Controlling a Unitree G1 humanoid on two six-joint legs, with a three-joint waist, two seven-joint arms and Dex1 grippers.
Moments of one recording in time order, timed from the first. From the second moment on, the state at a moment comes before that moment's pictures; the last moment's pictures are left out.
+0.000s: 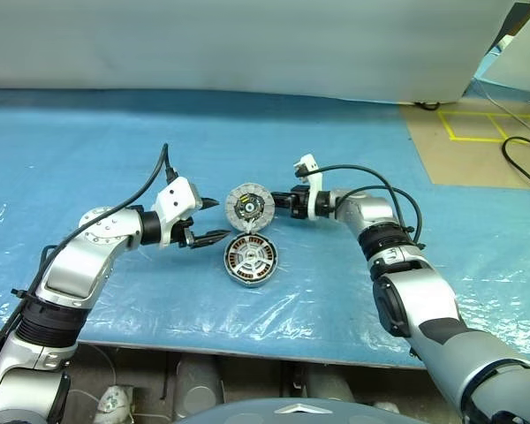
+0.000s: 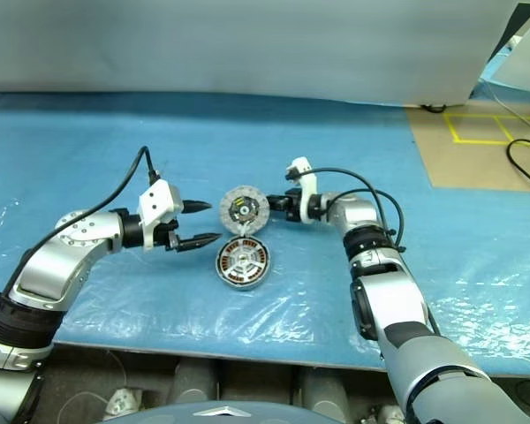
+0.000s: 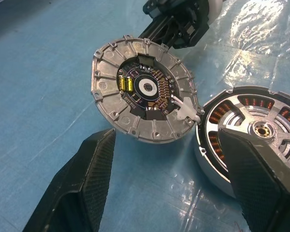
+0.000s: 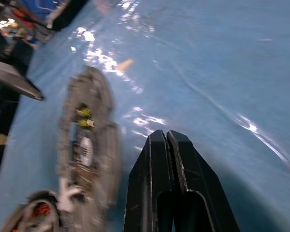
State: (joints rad) left arm -0.36 0.68 -0.10 -0.20 -0.29 0.44 -0.95; right arm -0.93 -0.18 0.00 0.81 0.24 0.58 1.09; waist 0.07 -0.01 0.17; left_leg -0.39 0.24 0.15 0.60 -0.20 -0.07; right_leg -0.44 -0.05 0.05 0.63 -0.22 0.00
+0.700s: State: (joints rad) left arm -0.35 0.70 -0.02 -0.19 -0.37 0.48 -0.98; right arm -0.91 -0.24 0.14 0.45 0.32 0.74 1.26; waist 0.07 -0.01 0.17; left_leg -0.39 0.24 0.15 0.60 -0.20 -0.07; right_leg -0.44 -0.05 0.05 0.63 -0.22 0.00
